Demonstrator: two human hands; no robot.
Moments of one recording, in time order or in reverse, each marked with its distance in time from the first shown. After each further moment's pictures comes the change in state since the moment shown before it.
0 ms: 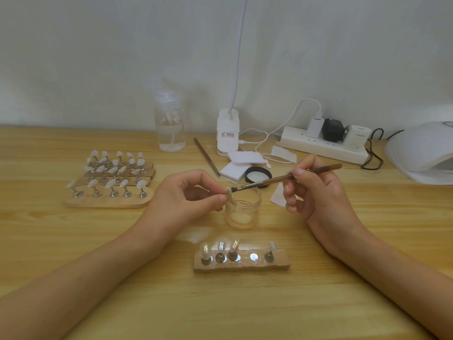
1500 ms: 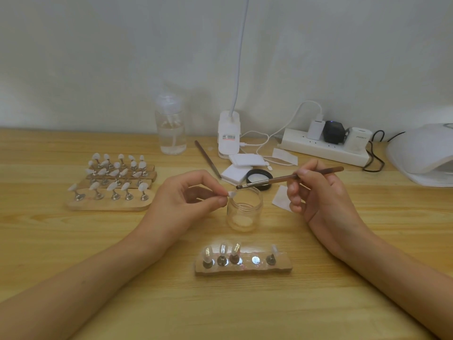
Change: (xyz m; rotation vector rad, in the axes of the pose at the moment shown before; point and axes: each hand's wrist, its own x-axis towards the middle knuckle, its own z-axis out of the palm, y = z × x) left_hand 0.000 0.001 -0.001 -0.006 -0.003 0.060; right_hand 0.003 0.001 -0.003 0.051 0.037 0.057
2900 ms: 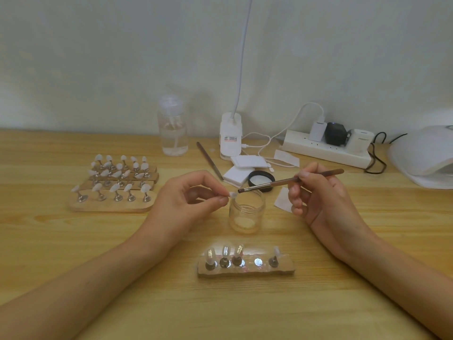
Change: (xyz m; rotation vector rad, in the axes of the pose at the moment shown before) left_hand 0.002 -0.003 -0.002 -0.002 0.004 0.018; right_hand 0.000 0.000 -0.001 -0.002 -0.012 0.032
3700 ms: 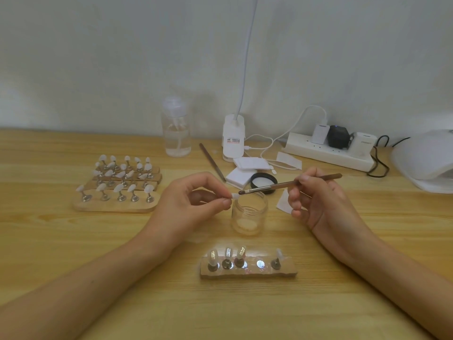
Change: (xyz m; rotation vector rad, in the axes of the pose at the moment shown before) left_hand -0.001 0.002 0.000 0.003 0.018 -0.038; right_hand 0.001 -0.001 0.001 0.021 -0.003 0.068
